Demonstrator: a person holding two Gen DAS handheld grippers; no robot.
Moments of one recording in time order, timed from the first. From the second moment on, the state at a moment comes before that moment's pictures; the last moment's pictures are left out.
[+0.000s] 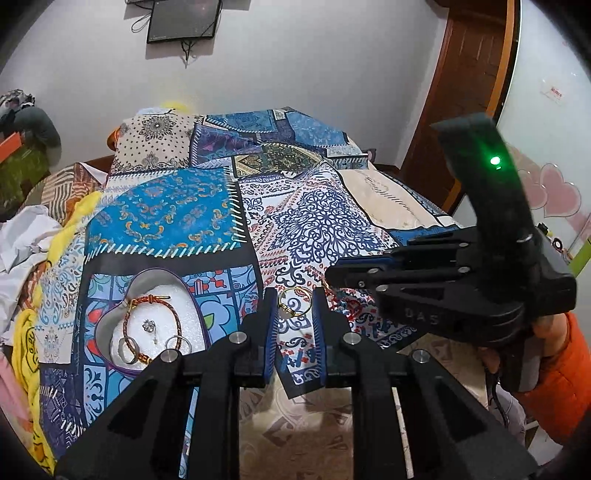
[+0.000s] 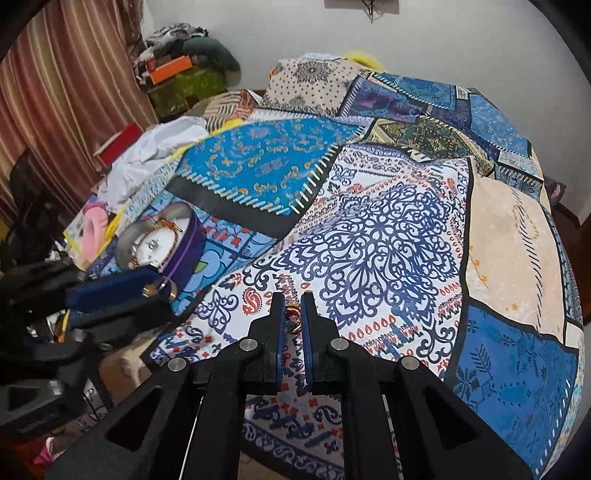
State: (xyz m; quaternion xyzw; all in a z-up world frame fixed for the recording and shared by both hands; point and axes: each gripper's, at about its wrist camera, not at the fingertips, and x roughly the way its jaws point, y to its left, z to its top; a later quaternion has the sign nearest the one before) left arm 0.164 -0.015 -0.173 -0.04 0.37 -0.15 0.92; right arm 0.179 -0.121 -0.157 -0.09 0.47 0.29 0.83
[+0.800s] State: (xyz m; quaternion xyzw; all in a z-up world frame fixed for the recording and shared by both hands) left arm 0.157 -0.010 -0.168 -0.04 0.37 -0.13 0.92; right arm 0.171 -0.135 -0.136 -0.05 0.43 0.30 0.85
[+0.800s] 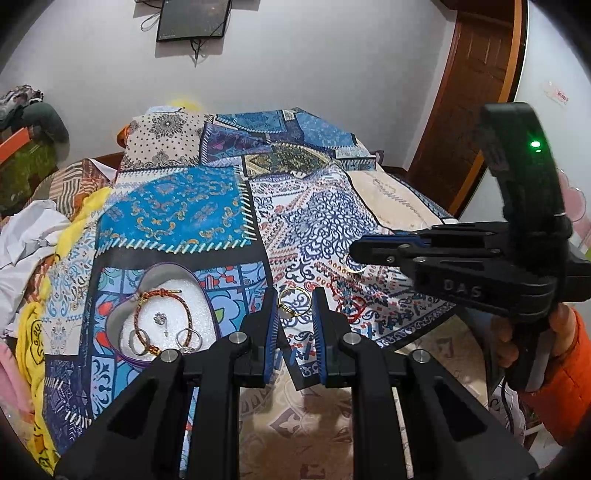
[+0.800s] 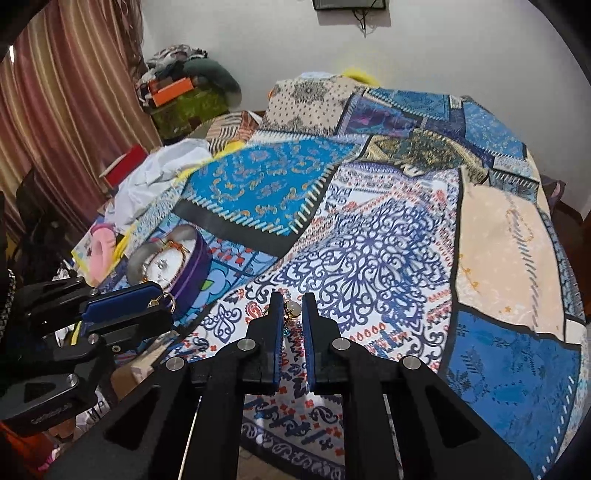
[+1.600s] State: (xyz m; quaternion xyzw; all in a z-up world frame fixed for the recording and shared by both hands) left arm 0.119 0.058 -0.125 -0.07 0.31 -0.07 0.95; right arm 0.128 -0.079 -0.068 -0.06 0.34 0.34 0.88
